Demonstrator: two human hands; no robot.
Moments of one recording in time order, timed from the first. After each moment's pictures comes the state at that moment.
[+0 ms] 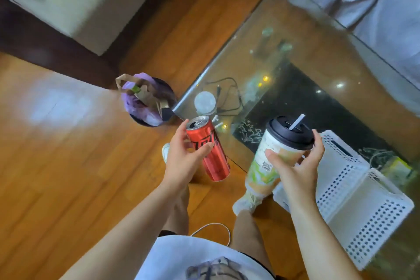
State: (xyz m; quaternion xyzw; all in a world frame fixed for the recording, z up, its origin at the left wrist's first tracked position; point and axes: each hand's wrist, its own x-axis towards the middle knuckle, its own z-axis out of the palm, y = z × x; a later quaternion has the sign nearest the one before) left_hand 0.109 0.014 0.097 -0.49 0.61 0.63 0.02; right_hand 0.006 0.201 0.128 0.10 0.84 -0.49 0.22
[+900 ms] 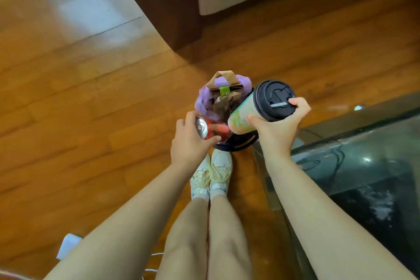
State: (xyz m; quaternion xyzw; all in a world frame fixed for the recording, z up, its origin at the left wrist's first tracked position) left_hand 0.176 -0.221 -0.111 -0.67 0.59 0.45 0.05; right_hand 0.019 -0.177 -0.098 -0.12 0.84 -0.45 0.30
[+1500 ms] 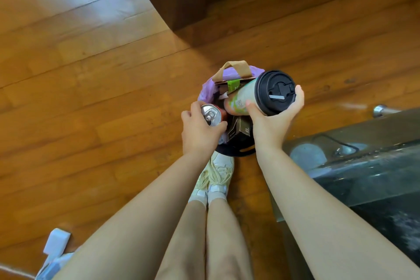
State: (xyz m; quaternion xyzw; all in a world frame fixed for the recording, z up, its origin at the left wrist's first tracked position) left_hand 0.154 -0.234 -0.180 -0.72 0.49 0.49 0.01; right_hand 0.034 -0.201 -0.184 -0.09 0.86 -0.41 0.30
